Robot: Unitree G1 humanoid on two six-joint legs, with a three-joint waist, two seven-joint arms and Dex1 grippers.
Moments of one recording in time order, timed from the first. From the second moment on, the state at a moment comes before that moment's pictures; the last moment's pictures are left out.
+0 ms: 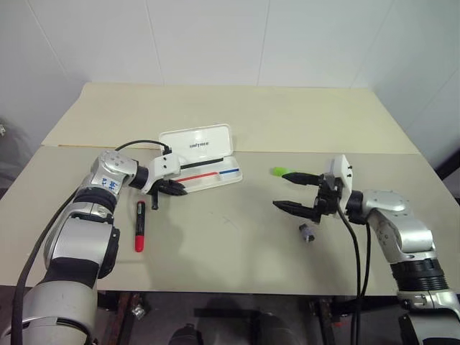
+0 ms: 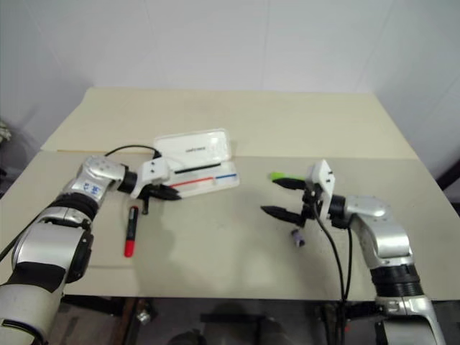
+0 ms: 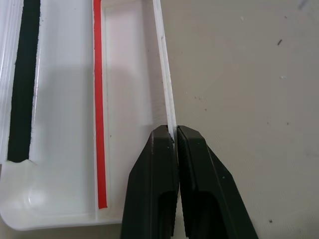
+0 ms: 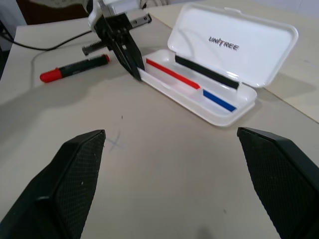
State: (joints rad) left arm -1.18 0.60 -0.17 1.30 0.23 -0.35 -1.24; right arm -0.53 -0.65 -0.04 0.11 0.45 0.32 1.19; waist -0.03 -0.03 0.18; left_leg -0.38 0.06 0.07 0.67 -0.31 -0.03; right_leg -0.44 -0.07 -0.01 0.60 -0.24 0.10
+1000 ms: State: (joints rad) left arm -0.65 0.63 -0.21 0.28 0.06 -0.13 -1.31; right arm -0.56 -0.78 -0.04 0.16 0.43 0.30 1.42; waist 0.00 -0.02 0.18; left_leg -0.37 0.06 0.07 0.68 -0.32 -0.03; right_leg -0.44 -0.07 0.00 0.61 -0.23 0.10
